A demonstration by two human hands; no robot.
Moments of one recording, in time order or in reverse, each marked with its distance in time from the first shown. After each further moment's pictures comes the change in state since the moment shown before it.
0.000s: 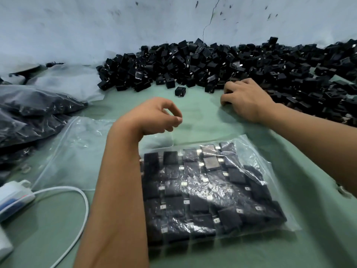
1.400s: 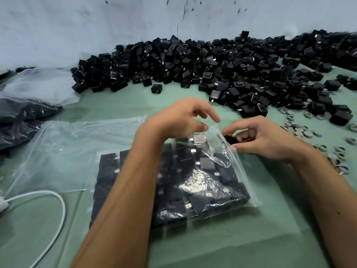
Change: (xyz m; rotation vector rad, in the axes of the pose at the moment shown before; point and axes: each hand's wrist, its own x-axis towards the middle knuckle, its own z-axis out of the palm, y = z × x) left_hand 0.004 0.060 0.077 0.168 -0.221 0.381; right_hand -0.161 -0.042 -0.051 1.326 -0.189 0.355
